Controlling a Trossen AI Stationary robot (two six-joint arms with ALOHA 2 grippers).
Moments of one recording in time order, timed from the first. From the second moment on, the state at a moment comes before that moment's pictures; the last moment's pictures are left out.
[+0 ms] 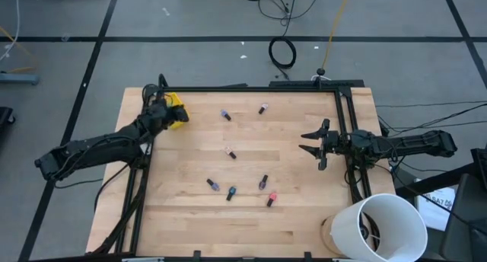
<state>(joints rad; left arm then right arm) 0.65 0.76 0.18 0.19 -0.36 -0.64 0.05 0.38 0.15 0.18 0.21 0.01</state>
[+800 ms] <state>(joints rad) 0.36 0.79 0.18 0.58 0.04 -0.34 0.05 0.52 0.15 0.22 0.28 0.03</state>
